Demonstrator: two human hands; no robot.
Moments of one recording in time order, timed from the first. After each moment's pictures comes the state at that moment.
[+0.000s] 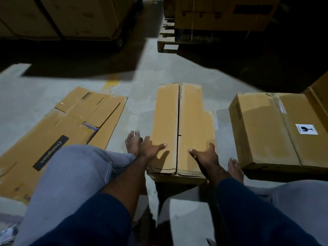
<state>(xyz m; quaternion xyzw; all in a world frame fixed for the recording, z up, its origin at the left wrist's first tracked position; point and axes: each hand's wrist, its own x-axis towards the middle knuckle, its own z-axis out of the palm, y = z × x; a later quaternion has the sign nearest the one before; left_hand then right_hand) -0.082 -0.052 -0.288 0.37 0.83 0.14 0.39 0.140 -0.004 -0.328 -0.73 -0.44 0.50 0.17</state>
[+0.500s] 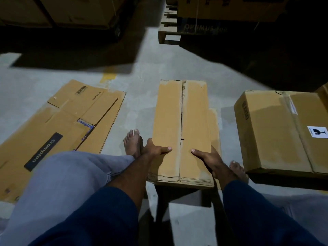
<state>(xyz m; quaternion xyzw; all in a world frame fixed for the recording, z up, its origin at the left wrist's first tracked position) -0.102 -0.012 -0.349 0.24 0.81 0.20 0.50 0.139 0.029 -0.357 -0.62 -0.39 0.65 0.21</state>
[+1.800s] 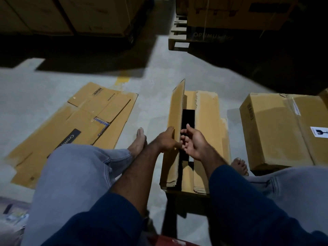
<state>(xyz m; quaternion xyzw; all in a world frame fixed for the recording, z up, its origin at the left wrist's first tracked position) -0.092 -0.042 -0.253 0.44 0.74 0.14 0.49 0.046 0.001 -0.277 -0.49 -0.21 0.82 0.22</state>
